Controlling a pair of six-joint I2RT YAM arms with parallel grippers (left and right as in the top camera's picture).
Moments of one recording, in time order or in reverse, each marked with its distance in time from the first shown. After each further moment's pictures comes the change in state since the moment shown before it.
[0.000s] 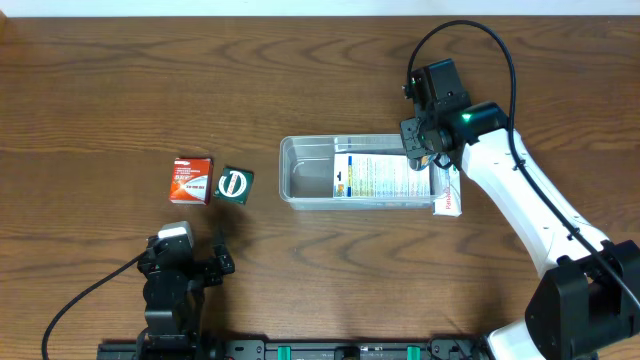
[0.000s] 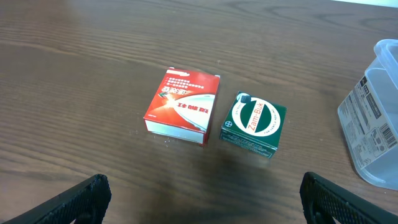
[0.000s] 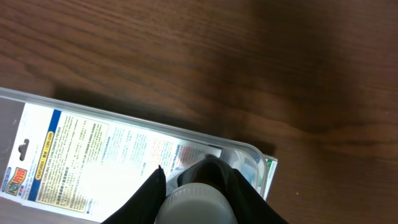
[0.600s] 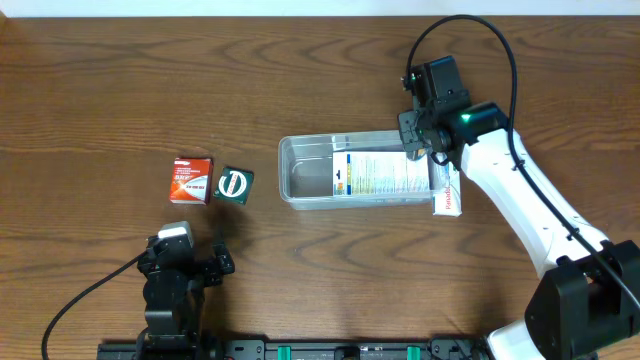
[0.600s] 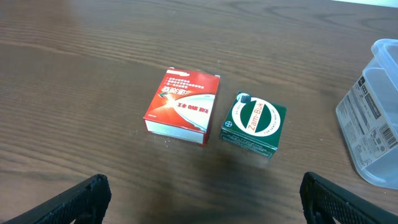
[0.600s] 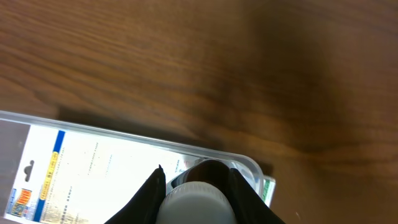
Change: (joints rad) left arm 0.000 0.000 0.000 0.000 0.000 0.000; right arm 0.008 0.000 0.000 0.090 0.000 0.003
